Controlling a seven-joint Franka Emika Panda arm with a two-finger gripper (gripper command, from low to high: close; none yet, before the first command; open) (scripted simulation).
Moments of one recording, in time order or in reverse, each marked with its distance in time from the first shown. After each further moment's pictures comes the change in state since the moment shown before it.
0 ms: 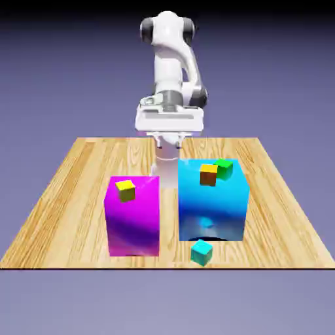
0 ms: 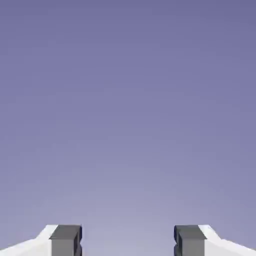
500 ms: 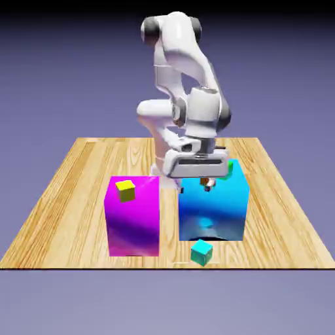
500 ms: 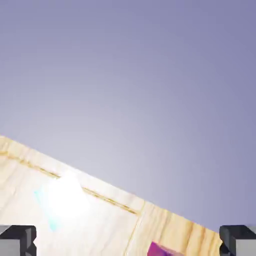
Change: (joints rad) arm 0.000 0.544 0.183 0.465 -0.248 -0.571 -0.062
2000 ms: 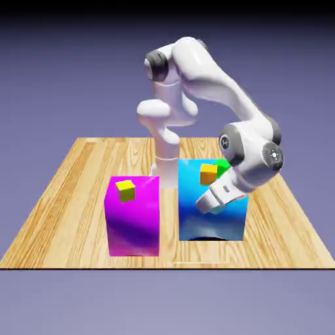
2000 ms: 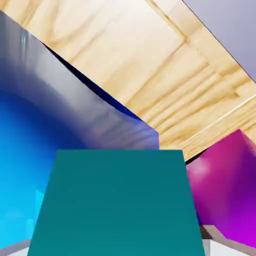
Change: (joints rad) arm -0.044 0.345 0.237 0.539 0.022 -0.995 -0.103
